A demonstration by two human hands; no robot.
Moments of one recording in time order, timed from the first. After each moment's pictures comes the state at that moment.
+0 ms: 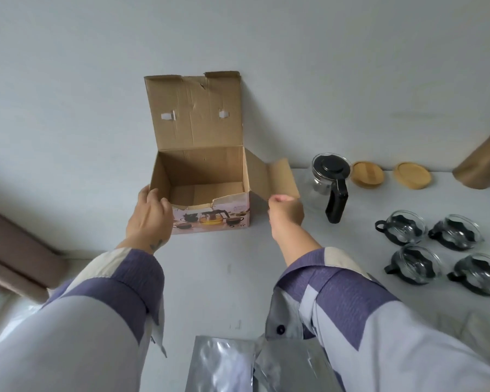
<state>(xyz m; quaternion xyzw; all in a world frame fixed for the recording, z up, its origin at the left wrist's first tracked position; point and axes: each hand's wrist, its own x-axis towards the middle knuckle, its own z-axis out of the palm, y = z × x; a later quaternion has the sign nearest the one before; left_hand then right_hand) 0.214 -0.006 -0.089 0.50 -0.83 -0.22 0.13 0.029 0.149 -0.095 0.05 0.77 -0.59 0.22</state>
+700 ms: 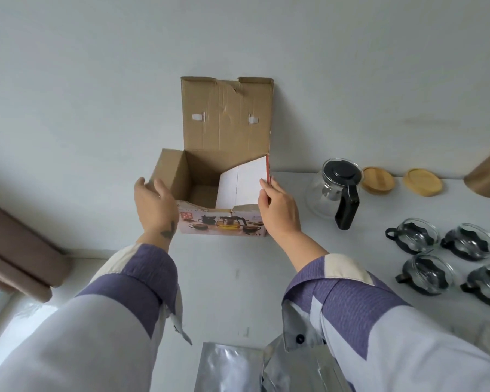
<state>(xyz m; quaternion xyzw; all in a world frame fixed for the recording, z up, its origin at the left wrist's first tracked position) 0.189 -0.022 -0.088 0.57 -0.62 -0.39 0.38 0.033 0.135 -0.098 -0.36 0.85 -0.39 0.03</state>
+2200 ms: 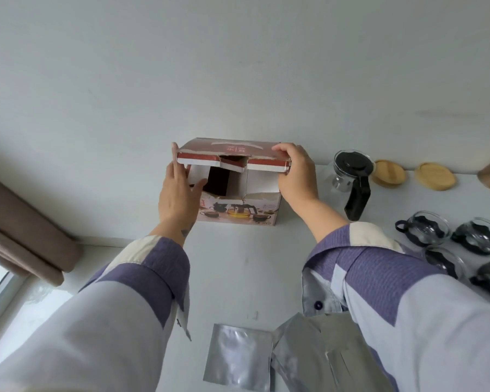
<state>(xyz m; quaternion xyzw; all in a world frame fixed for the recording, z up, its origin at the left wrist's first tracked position) 0.198 -0.005 -0.084 0.43 -0.81 -0.25 0.31 0.019 0.130 -0.059 -0.40 0.78 -0.47 -0.04</state>
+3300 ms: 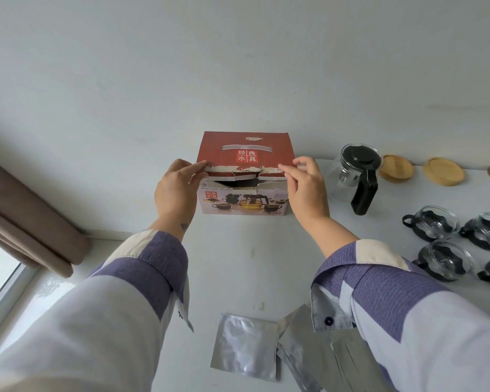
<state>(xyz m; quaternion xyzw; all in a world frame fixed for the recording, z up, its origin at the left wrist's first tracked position) 0.218 -0.007 -0.079 0.41 -0.83 -0.21 0.32 0.042 0.160 -0.075 -0.42 0.81 -0.39 -0.07</state>
